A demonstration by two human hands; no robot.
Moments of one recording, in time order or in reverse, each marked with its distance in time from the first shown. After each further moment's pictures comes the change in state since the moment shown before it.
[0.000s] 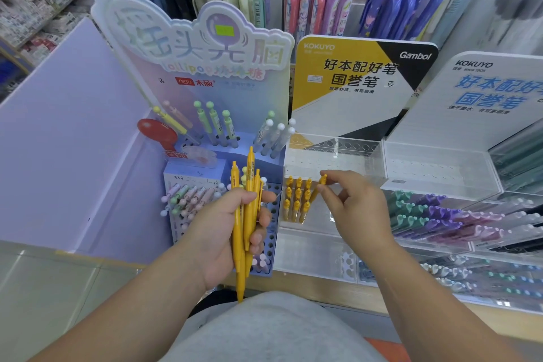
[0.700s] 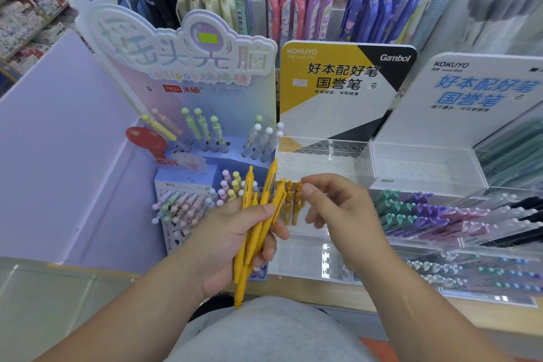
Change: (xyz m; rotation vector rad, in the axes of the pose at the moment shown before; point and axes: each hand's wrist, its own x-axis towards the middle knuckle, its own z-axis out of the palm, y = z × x) left_hand -0.008 -0.003 0.019 0.202 -0.061 0.101; right_hand -0.012 -0.051 -0.026 0.753 -0.145 0.423
